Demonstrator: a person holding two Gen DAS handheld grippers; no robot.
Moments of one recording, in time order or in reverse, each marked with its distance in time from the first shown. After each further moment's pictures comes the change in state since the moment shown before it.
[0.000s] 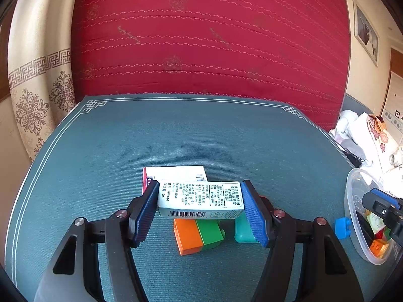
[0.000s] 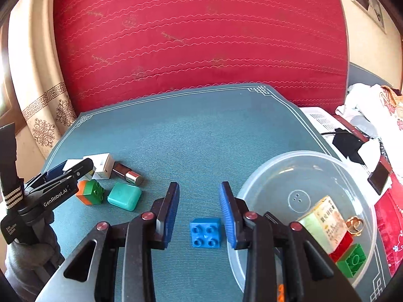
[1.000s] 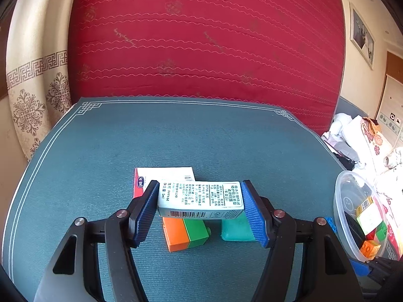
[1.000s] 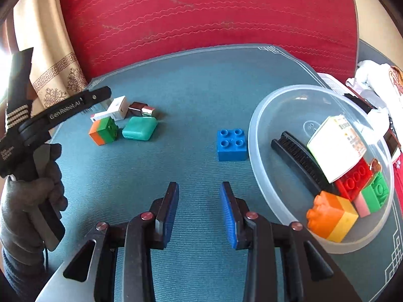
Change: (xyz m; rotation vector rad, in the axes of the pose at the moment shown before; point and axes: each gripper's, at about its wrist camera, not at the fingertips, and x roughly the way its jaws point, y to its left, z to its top) left arm -0.014 -0.008 -0.002 -0.014 -0.012 -0.035; right arm 0.005 0.014 -0.065 0.015 0.185 0.069
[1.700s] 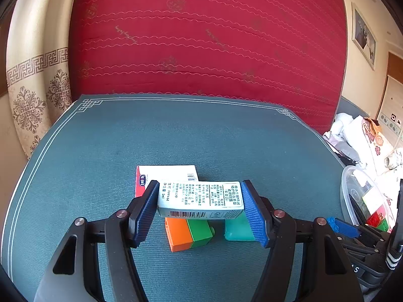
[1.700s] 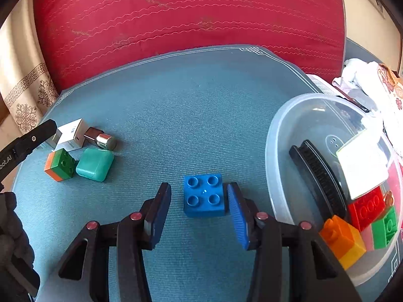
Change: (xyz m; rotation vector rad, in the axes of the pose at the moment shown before) left arm 0.001 0.000 -0.001 -0.007 0.009 0.005; right arm 0.045 -0.014 0.035 0.033 -0.029 -0.111
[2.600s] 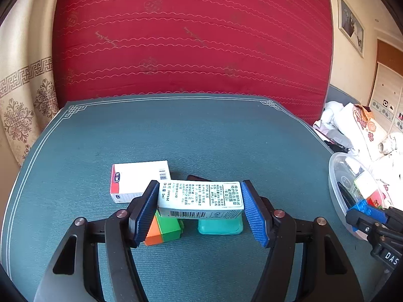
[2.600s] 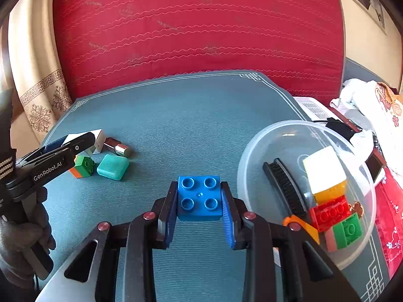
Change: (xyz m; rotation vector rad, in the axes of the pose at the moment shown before) left arm 0.003 -0.034 -0.003 0.080 0.015 -0.043; right arm -0.076 -0.015 -0.023 -0.043 -0.111 0.012
